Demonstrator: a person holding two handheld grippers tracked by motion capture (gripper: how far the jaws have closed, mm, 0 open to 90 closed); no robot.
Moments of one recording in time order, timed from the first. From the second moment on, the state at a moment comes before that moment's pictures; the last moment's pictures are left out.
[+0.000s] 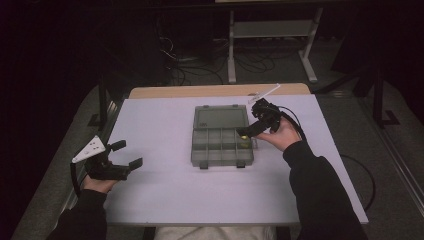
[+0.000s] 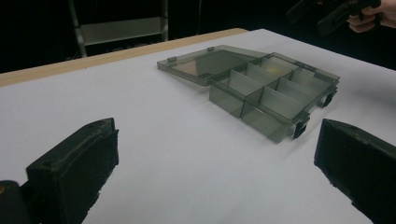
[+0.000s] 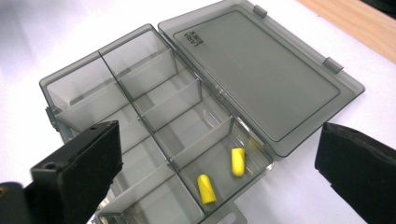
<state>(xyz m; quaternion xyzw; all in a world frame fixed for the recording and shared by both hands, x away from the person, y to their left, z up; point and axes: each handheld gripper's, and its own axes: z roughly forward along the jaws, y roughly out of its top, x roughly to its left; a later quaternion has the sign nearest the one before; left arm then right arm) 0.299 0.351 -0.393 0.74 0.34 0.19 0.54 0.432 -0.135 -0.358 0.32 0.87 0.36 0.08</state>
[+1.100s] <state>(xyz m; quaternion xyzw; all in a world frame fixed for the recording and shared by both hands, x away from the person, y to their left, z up) 0.299 0.351 -0.393 0.74 0.34 0.19 0.54 0.378 -0.193 -0.367 0.35 0.83 0.42 0.10</state>
